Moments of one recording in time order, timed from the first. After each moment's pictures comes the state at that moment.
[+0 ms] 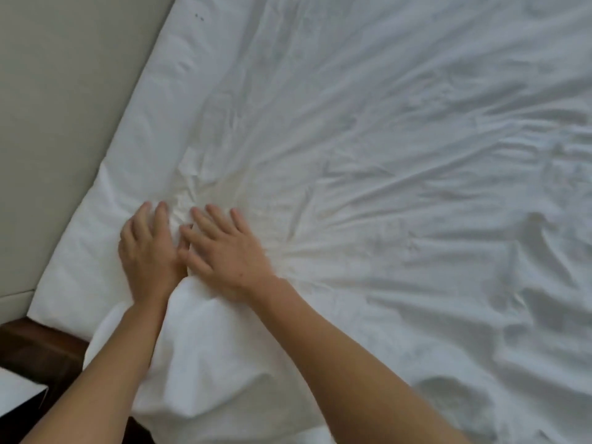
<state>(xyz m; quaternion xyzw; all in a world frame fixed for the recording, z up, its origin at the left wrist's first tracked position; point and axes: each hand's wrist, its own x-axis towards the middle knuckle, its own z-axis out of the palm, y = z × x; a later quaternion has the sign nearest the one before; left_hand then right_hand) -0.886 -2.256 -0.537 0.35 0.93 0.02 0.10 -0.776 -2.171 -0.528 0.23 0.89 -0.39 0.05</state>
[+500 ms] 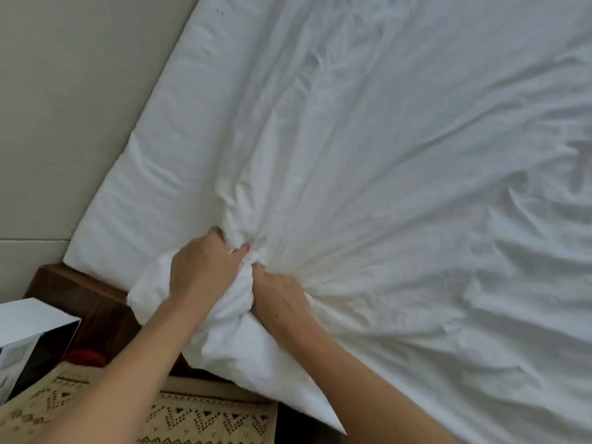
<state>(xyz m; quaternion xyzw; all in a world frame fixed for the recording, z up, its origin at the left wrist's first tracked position) -0.797 -2.284 -0.461 0.31 0.91 0.00 0.27 -0.672 -2.268 -0.514 0.35 0.88 -0.30 0.12</state>
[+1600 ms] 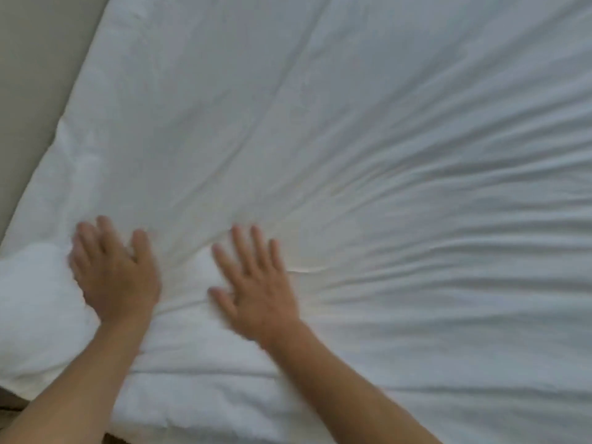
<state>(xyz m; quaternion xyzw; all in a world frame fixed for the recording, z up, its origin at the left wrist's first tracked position) -0.828 -2.342 -0.560 0.27 0.96 0.03 0.03 -0.628 -2.266 -0.562 0.34 0.91 -0.26 -0.01</state>
